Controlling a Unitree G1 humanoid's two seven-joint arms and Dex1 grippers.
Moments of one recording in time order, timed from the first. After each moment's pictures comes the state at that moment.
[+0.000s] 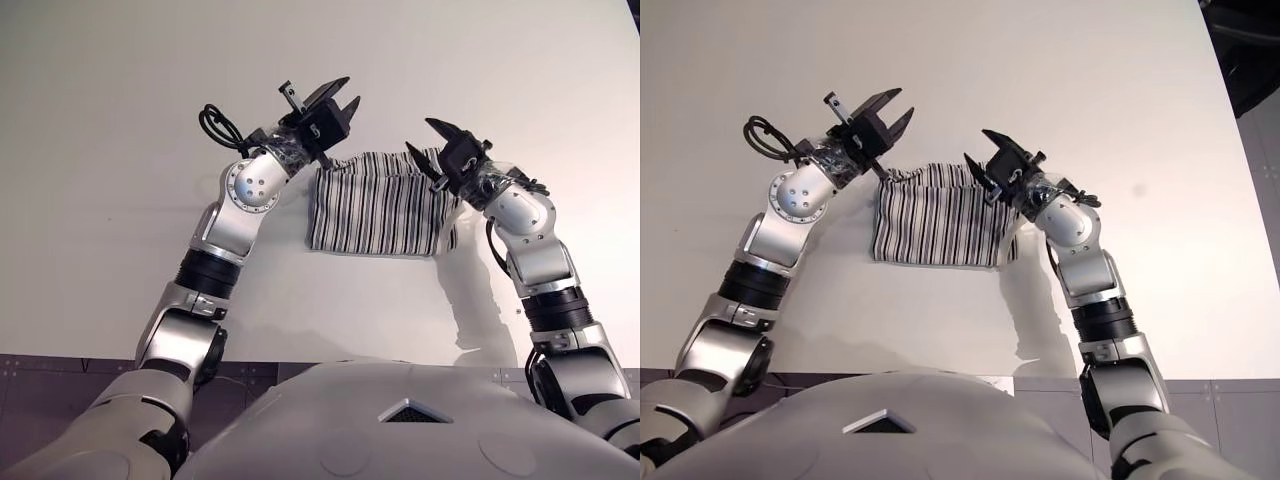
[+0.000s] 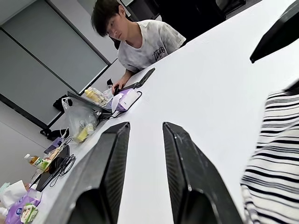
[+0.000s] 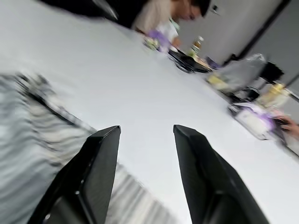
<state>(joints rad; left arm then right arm) -0.30 0.36 -0.31 0.14 0.23 -0.20 -0.35 -0.11 -0.39 0.24 0.00 0.04 -0.07 0.55</state>
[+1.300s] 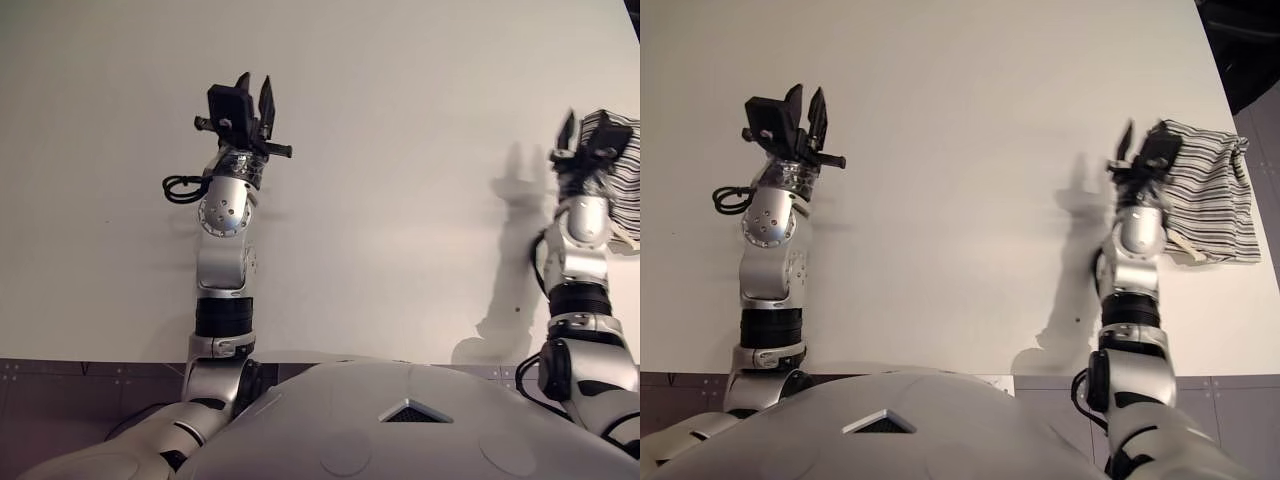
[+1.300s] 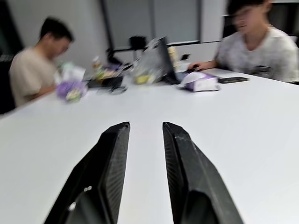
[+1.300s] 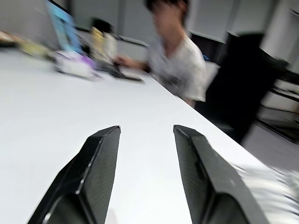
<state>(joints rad) -0.06 0.06 0.04 -0.09 -0.04 0.15 -0.04 -0.20 -0.28 -0.04 0.41 0.12 -0.34 0.02</state>
